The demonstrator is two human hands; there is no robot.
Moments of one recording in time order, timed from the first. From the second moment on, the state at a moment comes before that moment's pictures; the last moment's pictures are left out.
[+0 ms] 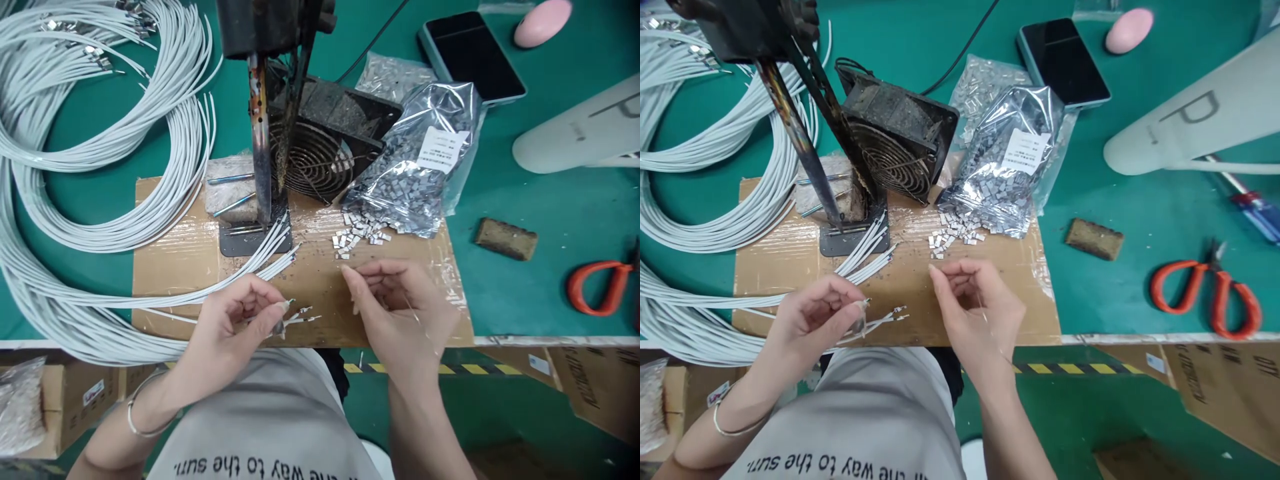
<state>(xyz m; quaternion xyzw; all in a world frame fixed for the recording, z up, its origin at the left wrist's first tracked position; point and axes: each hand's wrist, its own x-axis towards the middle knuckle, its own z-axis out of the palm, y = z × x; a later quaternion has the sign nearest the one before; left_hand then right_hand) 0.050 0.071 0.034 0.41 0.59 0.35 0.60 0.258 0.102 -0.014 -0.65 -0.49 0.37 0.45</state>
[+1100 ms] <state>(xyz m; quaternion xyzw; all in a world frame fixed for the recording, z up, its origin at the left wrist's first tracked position) 0.042 0.069 0.036 0.37 0.57 0.32 0.66 0.231 0.094 0.005 -0.43 -0.39 0.72 0.39</state>
